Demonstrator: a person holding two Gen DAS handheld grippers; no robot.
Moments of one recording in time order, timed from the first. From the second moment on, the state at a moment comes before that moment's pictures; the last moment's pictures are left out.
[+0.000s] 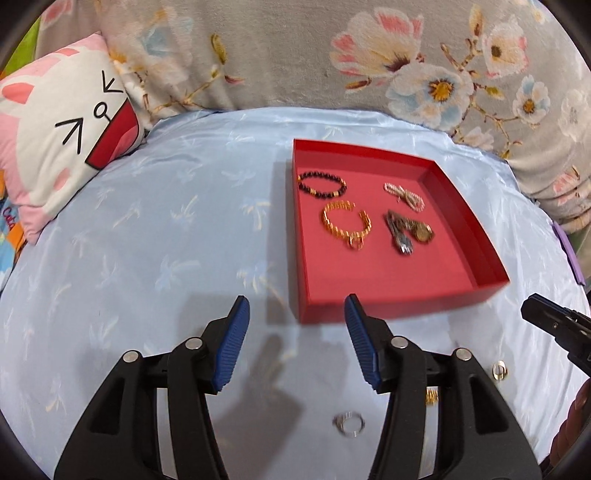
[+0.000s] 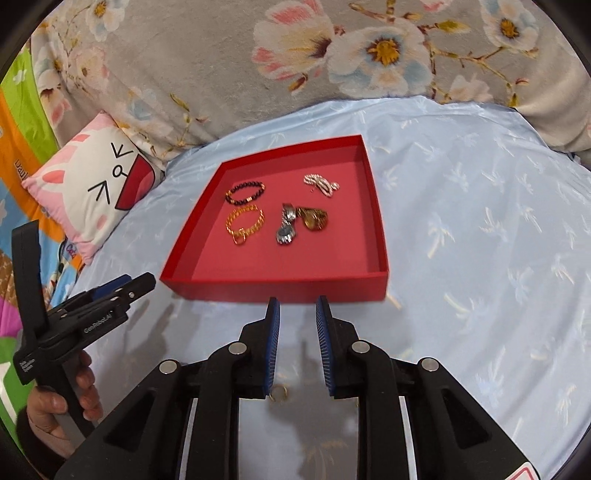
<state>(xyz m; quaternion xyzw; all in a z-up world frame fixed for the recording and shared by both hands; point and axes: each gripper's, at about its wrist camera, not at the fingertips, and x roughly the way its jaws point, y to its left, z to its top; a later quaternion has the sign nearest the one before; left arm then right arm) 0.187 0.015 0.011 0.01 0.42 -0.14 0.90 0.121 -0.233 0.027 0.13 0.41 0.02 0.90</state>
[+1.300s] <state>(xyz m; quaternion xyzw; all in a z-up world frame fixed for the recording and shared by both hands) 0.121 -0.017 -0.046 0.07 0.44 -0.16 0.88 0.066 -0.248 -0.028 0.12 0.46 -0.03 0.88</state>
